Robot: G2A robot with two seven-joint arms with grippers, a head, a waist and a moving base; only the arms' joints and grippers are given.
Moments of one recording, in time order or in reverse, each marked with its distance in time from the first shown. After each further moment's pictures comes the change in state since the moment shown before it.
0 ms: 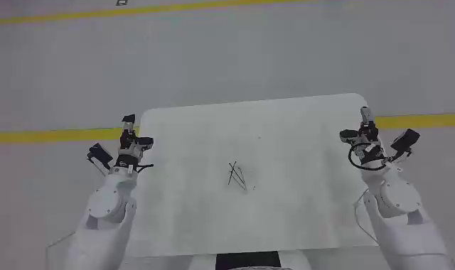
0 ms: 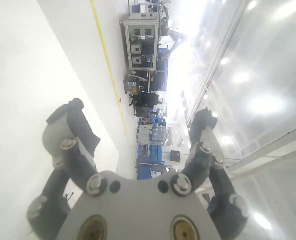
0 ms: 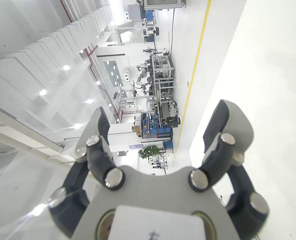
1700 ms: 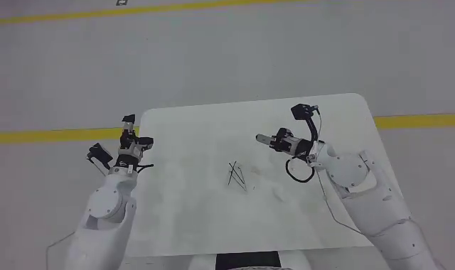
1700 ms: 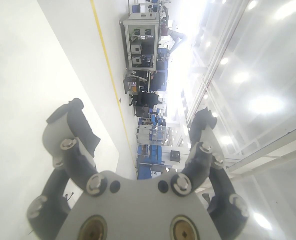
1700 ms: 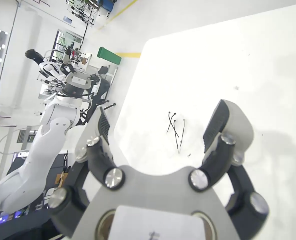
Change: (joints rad) left arm 0.000 0.000 0.000 0.000 0.000 0.000 0.000; right arm 0.338 0.020 -0.362 0.020 -0.781 -0.046 0.711
